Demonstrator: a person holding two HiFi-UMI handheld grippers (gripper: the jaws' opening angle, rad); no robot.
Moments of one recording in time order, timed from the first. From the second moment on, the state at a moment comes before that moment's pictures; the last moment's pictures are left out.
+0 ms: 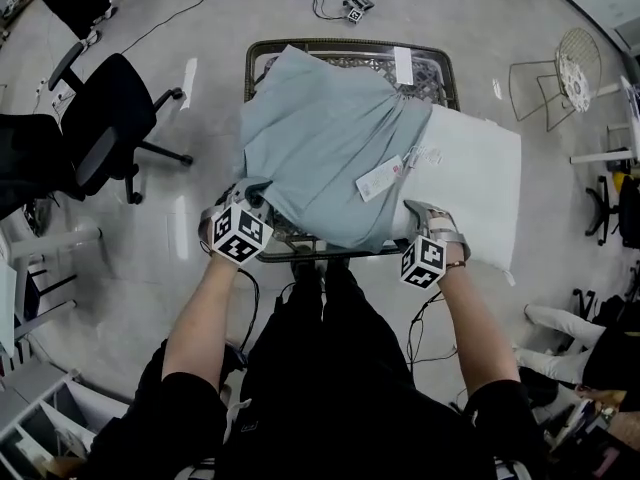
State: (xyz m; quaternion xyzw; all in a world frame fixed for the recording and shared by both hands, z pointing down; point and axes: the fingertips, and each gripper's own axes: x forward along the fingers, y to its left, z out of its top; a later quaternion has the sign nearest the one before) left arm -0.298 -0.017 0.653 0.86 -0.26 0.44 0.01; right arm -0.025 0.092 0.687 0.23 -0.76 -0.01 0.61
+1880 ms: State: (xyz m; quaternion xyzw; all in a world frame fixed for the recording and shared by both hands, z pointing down) left arm -0.249 0.020 0.636 0.86 -0.10 0.47 -0.14; right arm -0.008 0.081 0.660 0.22 -0.78 0.09 0.58
